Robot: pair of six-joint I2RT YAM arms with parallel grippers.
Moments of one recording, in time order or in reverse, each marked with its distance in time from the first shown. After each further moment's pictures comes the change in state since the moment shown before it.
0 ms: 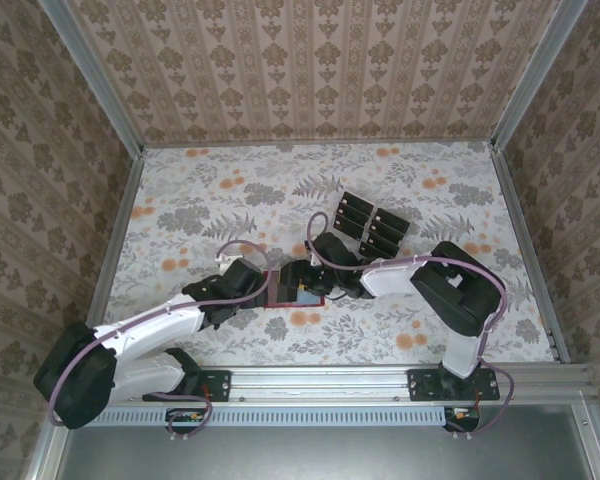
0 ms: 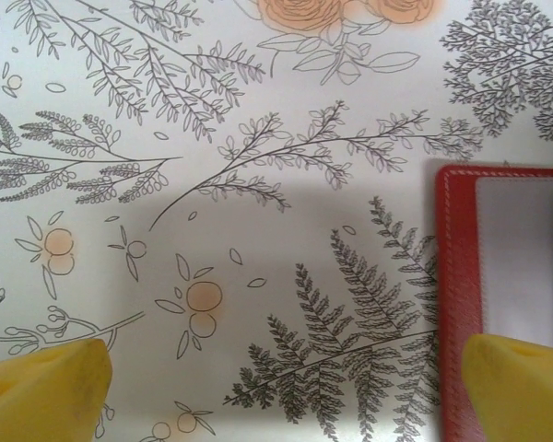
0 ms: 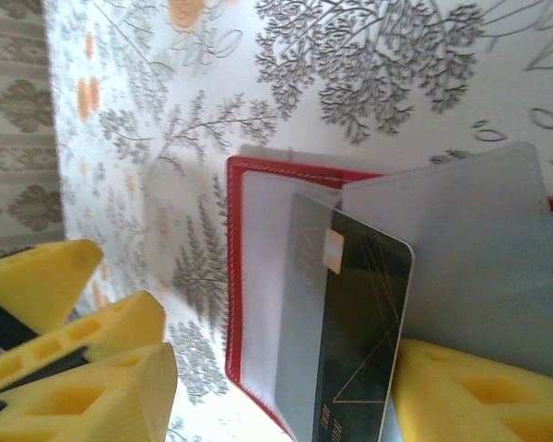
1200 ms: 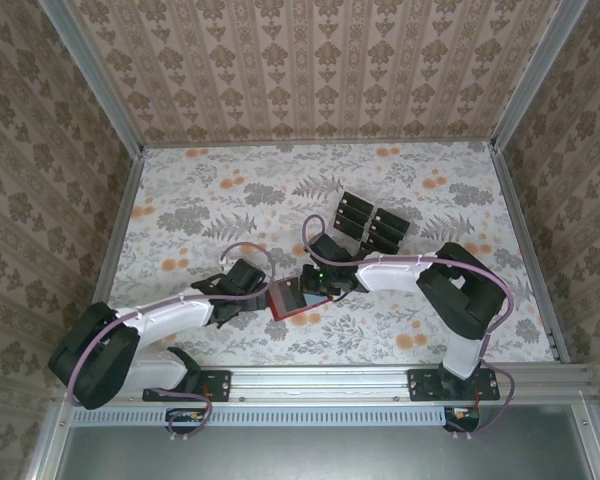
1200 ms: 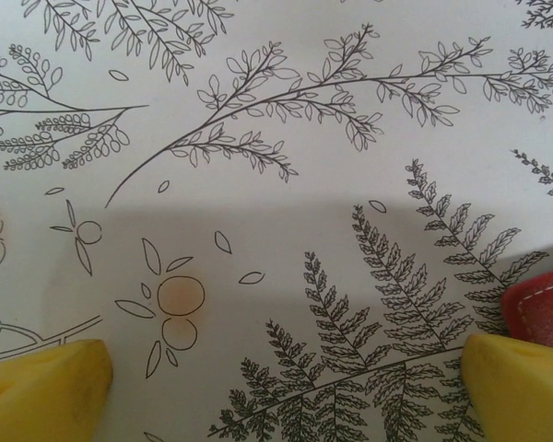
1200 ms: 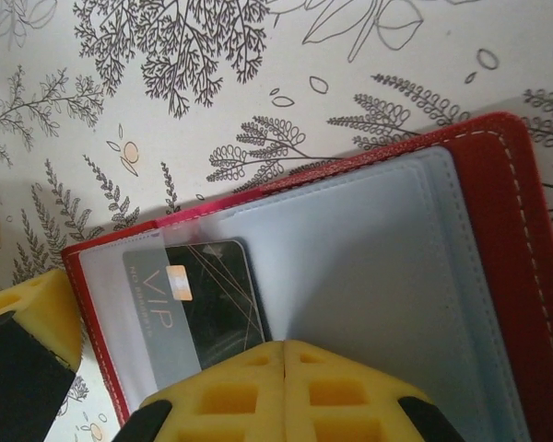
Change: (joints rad) left arm 0.037 0.136 -0.023 0.090 0.069 0.015; right arm 0.037 -0.012 0.105 -0.366 0.178 -0.099
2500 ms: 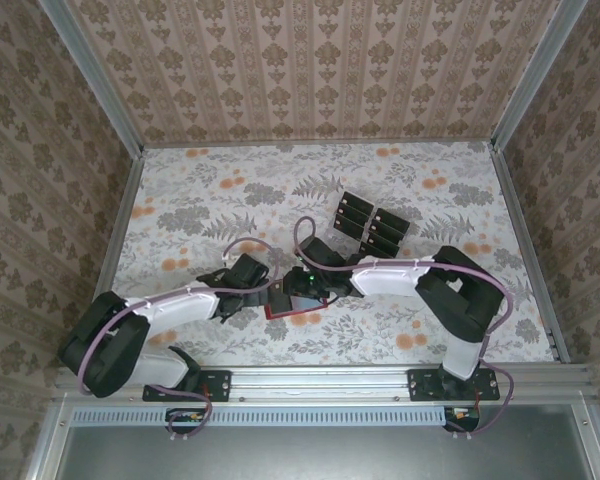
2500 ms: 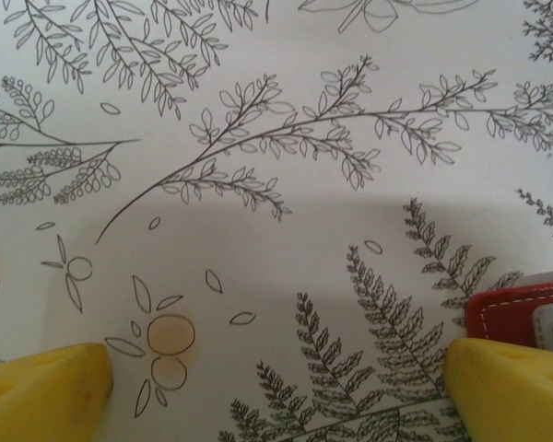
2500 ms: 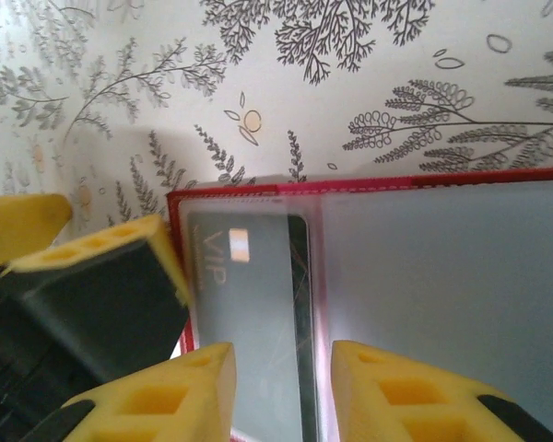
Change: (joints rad) left arm 0.022 0.089 0.056 0.013 -0.011 0.014; right arm 0.050 -0.029 0.005 0.058 -0.010 0.051
